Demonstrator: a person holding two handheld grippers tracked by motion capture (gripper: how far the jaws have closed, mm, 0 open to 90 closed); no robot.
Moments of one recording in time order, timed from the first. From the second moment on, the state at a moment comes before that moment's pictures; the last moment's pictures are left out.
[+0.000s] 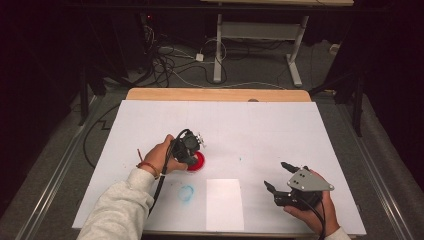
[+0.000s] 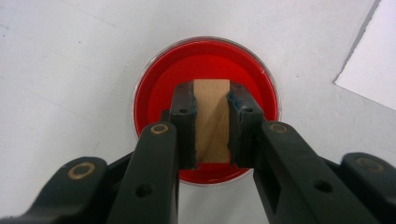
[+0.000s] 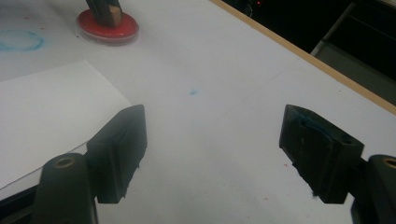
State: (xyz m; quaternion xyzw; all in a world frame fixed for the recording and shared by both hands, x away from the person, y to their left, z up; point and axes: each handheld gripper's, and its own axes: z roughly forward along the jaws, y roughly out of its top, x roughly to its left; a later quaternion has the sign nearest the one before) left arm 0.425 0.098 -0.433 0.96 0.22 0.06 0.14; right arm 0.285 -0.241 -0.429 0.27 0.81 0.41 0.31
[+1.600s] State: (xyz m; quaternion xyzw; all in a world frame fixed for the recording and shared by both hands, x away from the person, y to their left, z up) left arm 0.331 0.126 -0.372 0.93 0.14 0.10 0.31; right arm 0.282 -0.240 -0.431 0.27 0.82 0.40 0.32
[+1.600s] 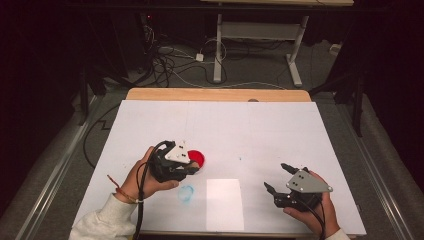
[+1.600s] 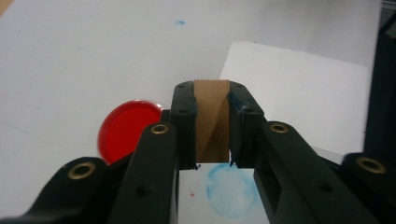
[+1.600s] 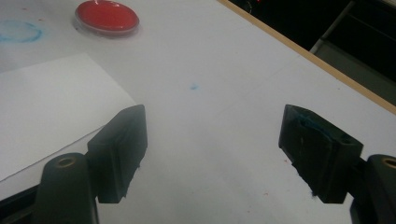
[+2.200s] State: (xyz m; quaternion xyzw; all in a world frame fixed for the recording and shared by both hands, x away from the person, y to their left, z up) left arm 0.311 0.078 -0.392 0.96 0.07 0.06 0.28; right arm 0.281 -0.240 -0.432 0.27 0.82 0.39 0.31
